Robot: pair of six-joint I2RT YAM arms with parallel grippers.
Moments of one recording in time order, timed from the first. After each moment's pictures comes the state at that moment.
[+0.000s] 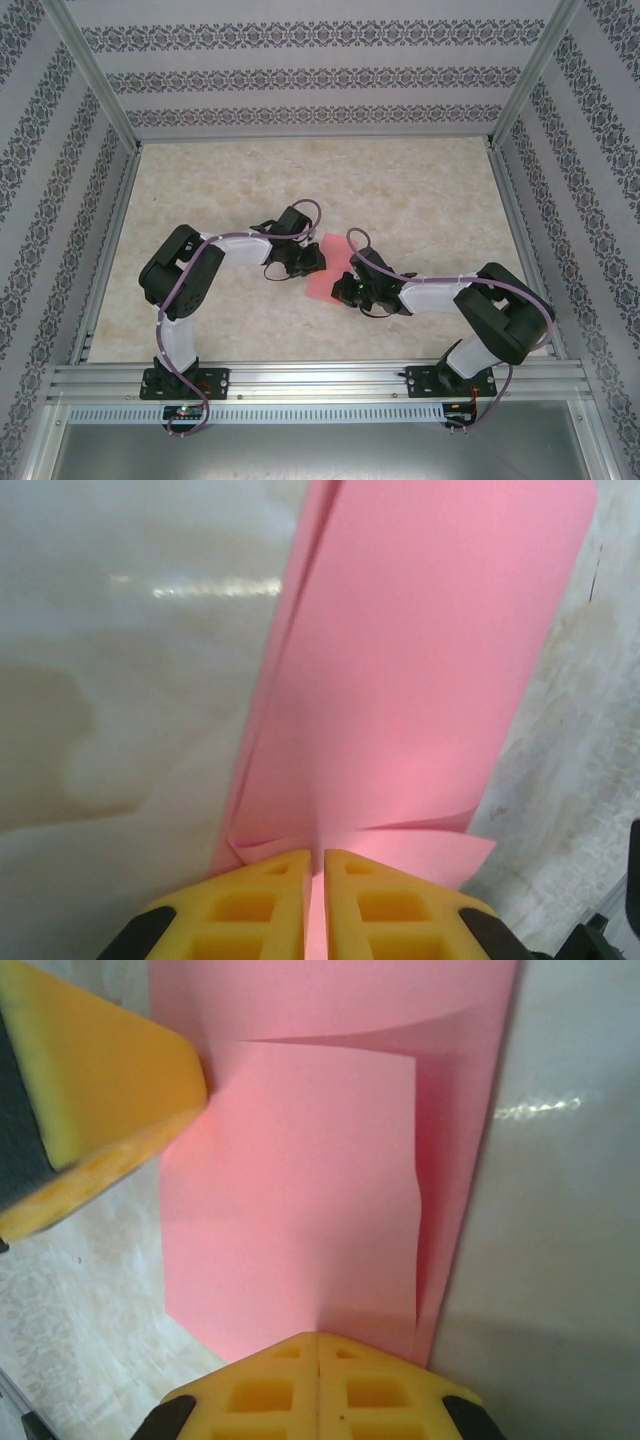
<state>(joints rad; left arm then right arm) -0.62 1.92 1.07 -0.20 0.46 -0.85 0.74 1.53 0.50 0.13 -0.25 1.04</state>
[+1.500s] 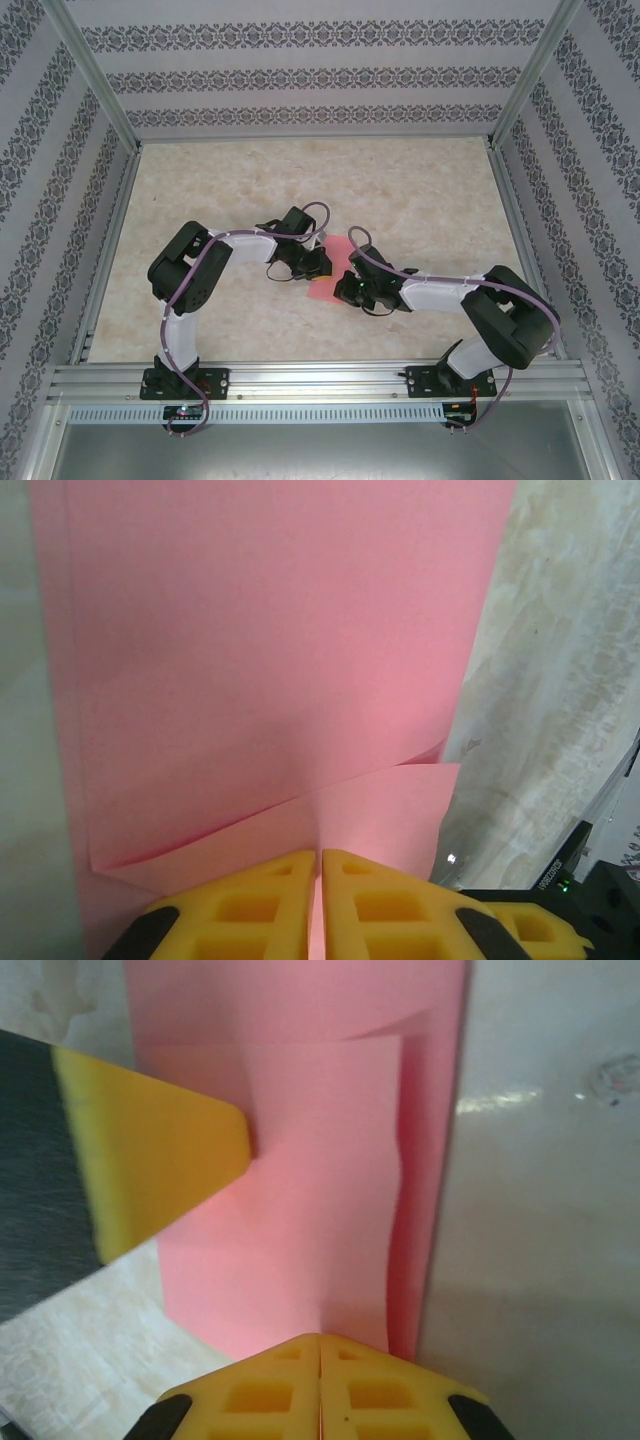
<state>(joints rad) -0.63 1.98 1.11 -0.23 0.62 -0.74 0.74 1.49 0.56 -0.02 -0.23 1.04</state>
